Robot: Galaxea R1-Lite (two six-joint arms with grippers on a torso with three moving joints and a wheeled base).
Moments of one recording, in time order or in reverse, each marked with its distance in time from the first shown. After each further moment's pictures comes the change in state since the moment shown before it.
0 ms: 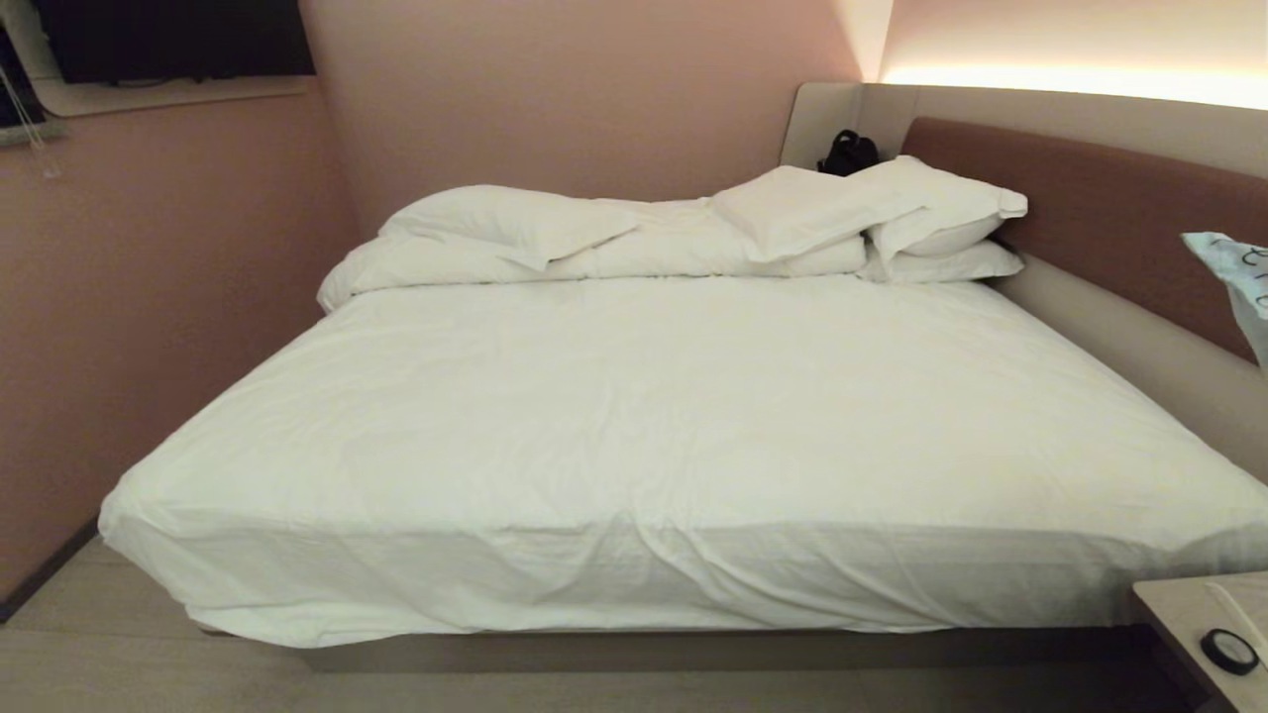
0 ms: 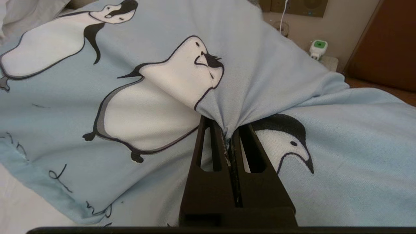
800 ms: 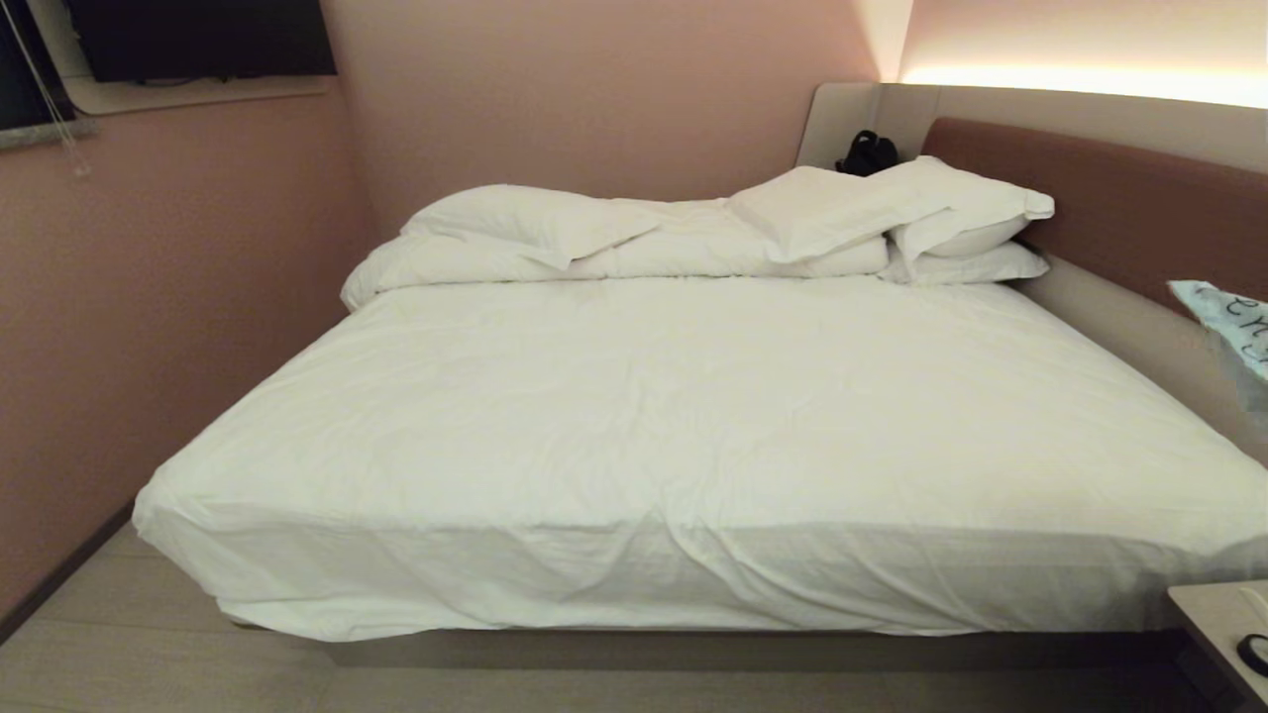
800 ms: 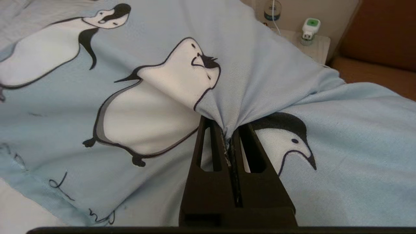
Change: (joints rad) left arm 0.000 0.000 0.000 0.002 -0.001 -0.005; right arm -0.022 -0.017 0.096 0.000 -0.023 0.057
